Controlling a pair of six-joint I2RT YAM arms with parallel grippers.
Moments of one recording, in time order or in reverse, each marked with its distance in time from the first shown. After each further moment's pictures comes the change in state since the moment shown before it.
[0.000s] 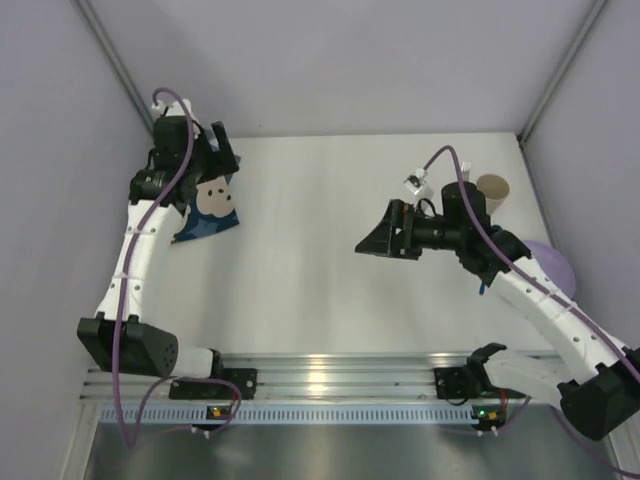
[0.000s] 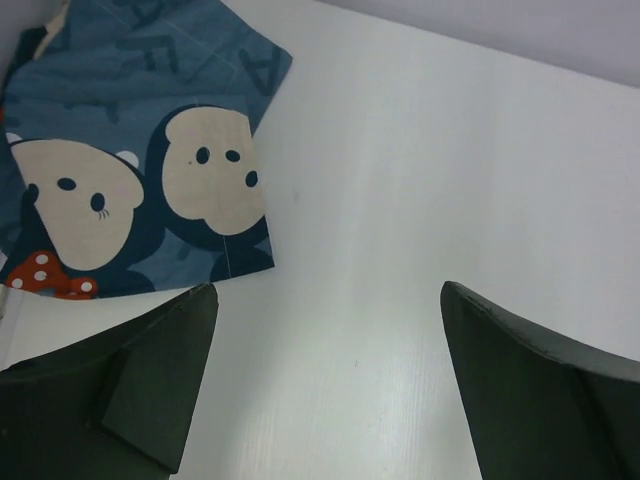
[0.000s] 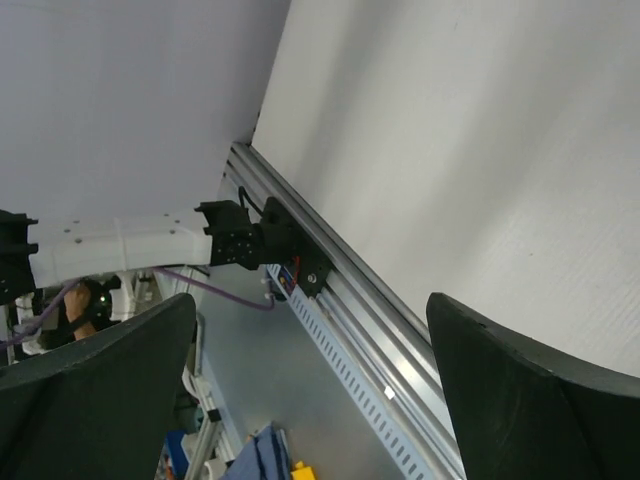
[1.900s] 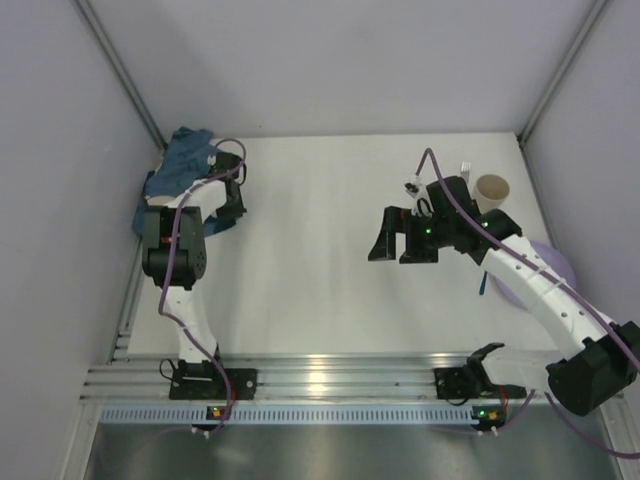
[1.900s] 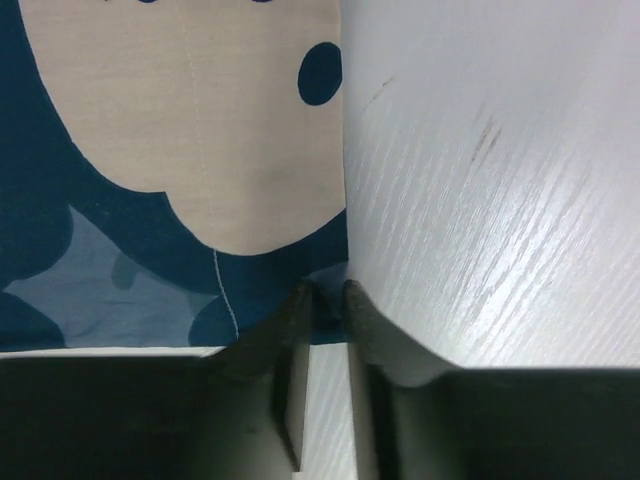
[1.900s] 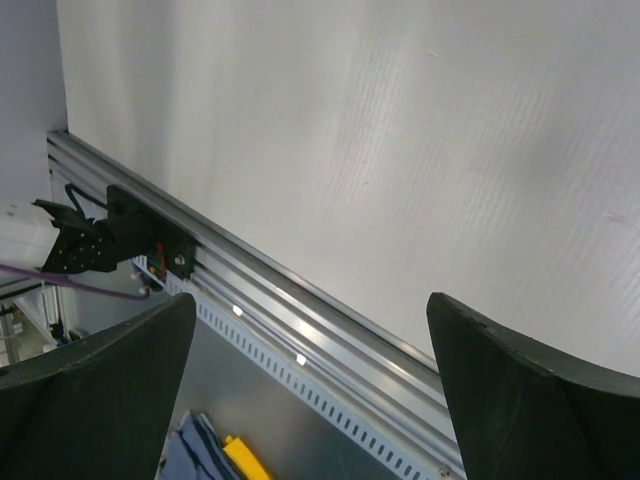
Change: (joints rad) left arm 0.037 0.624 -0.097 0.169 -0.163 0.024; right arm -0.016 0.125 0.164 -0.414 0.249 -0.230
